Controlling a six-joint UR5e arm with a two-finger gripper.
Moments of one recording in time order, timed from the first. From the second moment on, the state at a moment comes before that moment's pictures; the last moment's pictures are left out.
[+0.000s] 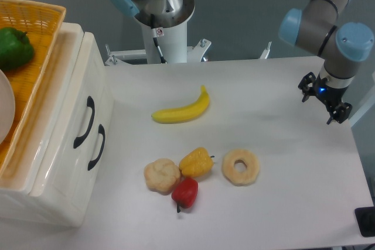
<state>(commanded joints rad) 2.96 -2.07 -1.59 -0.98 1.56 1.87</state>
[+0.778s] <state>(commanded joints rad) 2.97 -2.06 -1.62 -0.98 1.52 1.78</state>
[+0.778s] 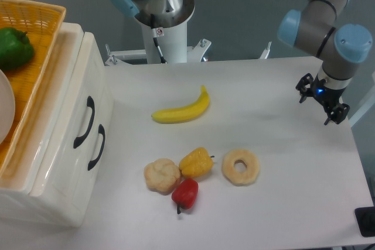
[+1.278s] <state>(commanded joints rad) 2.87 -1.95 -1.68 -1.02 1.54 1.54</state>
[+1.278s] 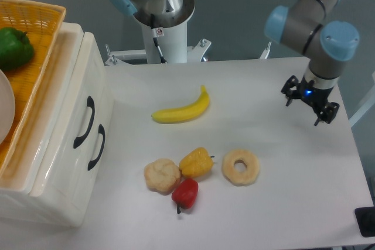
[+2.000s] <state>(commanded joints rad) 2.68 -1.92 -1.66 -1.08 1.54 1.19</state>
